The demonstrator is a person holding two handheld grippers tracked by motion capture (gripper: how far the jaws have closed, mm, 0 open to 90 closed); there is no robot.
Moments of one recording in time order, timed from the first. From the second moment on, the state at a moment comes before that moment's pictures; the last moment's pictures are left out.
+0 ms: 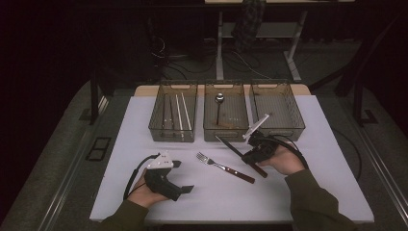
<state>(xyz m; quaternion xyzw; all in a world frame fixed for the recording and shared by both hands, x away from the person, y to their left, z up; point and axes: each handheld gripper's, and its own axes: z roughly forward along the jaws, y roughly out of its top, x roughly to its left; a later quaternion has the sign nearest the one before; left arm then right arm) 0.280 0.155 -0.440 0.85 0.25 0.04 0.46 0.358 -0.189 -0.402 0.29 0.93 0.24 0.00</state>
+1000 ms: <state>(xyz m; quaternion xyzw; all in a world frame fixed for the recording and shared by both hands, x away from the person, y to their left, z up) 0.277 0.157 -0.441 0.85 0.25 0.04 0.47 0.351 -0.268 -0.372 0.37 0.81 0.44 0.09</state>
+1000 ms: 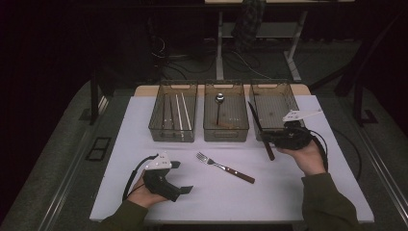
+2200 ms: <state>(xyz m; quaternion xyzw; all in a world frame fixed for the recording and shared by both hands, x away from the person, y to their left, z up) 0.278 0.154 -0.442 0.85 0.25 0.04 0.46 0.426 -0.325 -0.335 0.49 0.73 0.44 0.22</state>
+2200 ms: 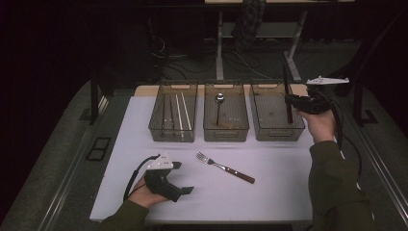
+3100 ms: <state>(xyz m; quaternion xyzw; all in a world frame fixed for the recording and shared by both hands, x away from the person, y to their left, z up) 0.277 0.153 -0.442 0.85 0.25 0.03 0.46 0.436 -0.319 -0.395 0.52 0.74 0.38 0.21</state>
